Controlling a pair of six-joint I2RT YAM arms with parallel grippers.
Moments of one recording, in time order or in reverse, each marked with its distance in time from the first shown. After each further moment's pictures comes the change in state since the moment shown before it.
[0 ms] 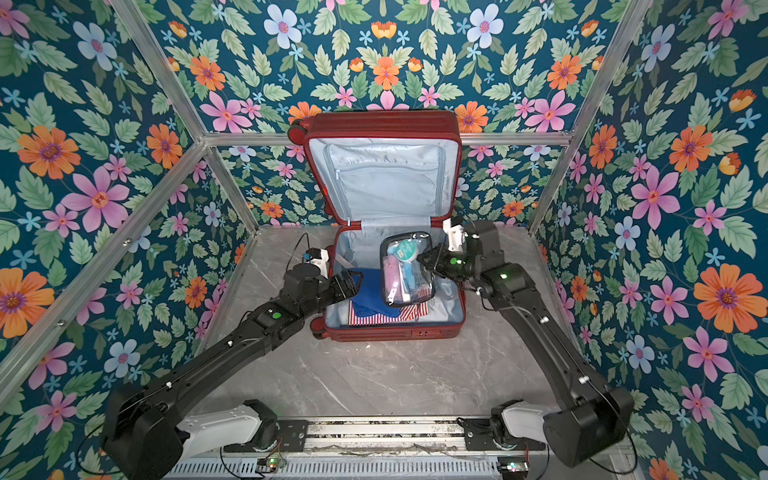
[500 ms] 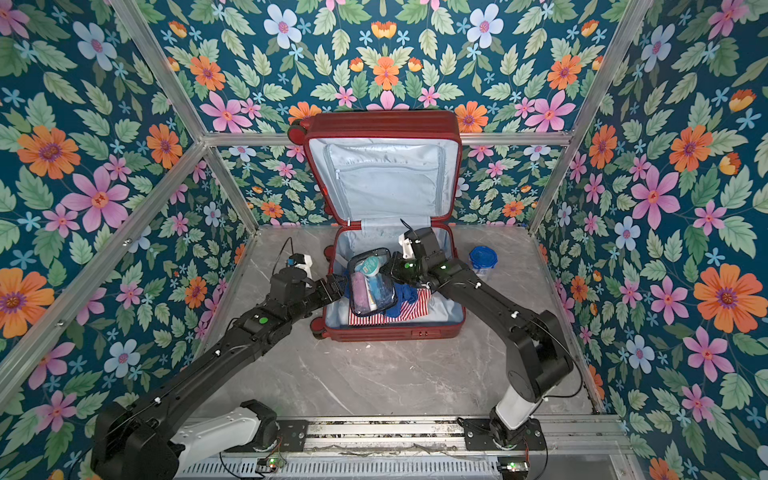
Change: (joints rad) left arm 0.081 -0.067 -0.048 -0.072 -0.014 0.008; right arm 0.167 0.355 -0.019 0.290 0.059 0.153
